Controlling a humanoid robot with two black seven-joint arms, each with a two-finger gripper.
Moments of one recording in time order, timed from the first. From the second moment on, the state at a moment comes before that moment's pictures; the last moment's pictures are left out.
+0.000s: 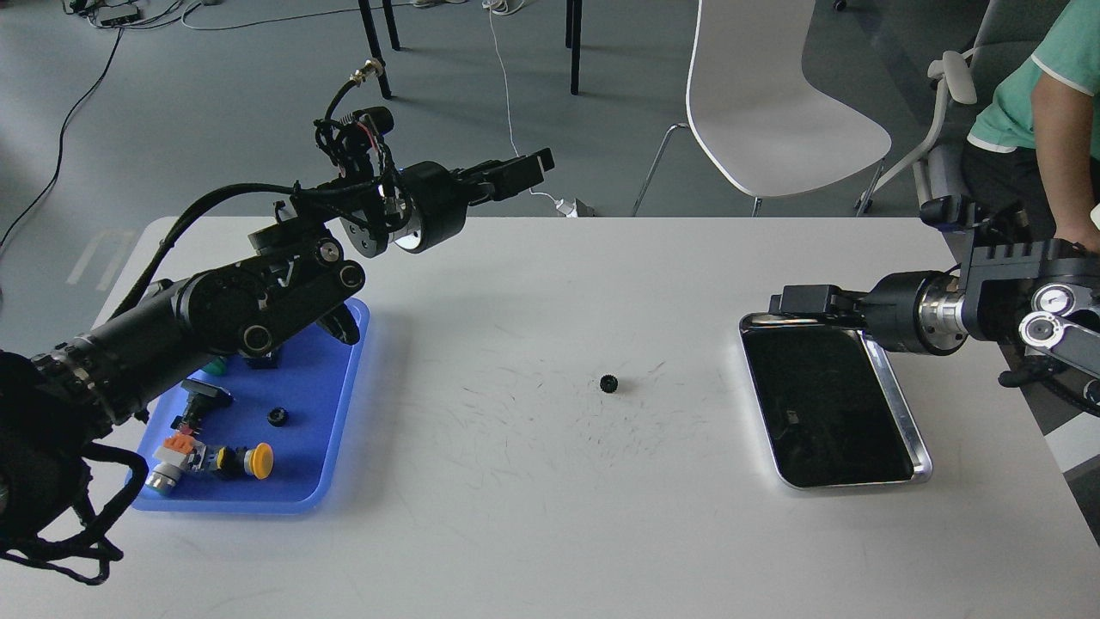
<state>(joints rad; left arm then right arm) -0.99 0.24 -0.45 -0.88 1.33 -0.11 -0.17 1.04 -0.80 0.10 1.36 -1.06 0.42 -0.13</state>
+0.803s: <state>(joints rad) -0.99 0.25 -0.48 -0.88 1.33 -0.09 -0.17 1.25 -0.35 -0.21 1.17 -1.06 0.39 -0.14</state>
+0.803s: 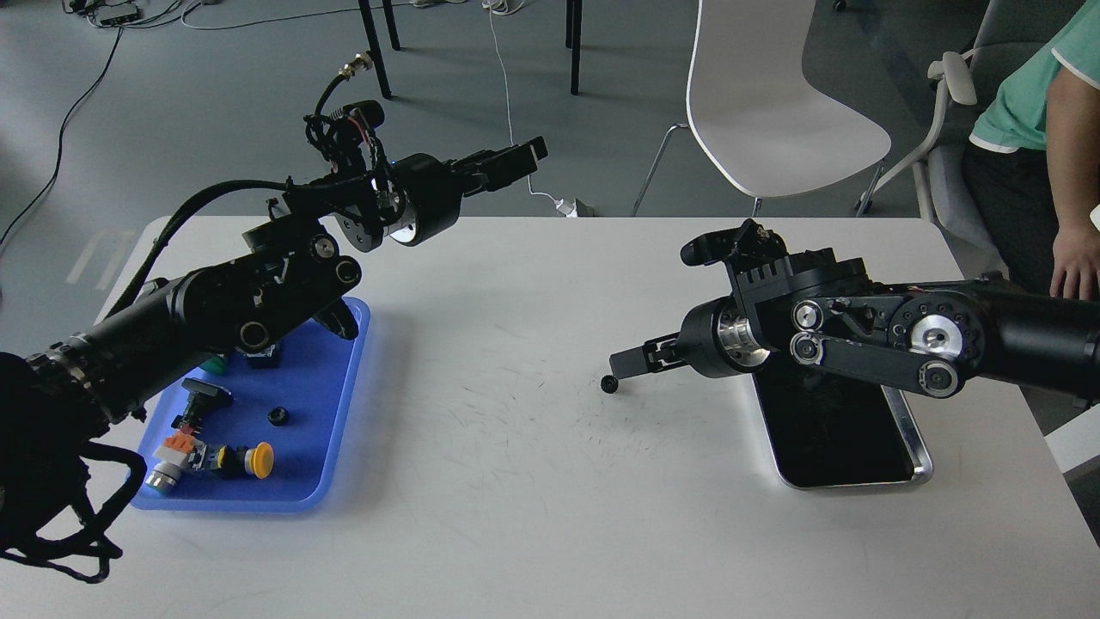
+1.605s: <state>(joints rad) -0.99 0.29 -0.50 -0.88 1.28 -0.09 -0.17 1.24 -0.14 -0.28 0.99 -1.06 0.39 -0.14</state>
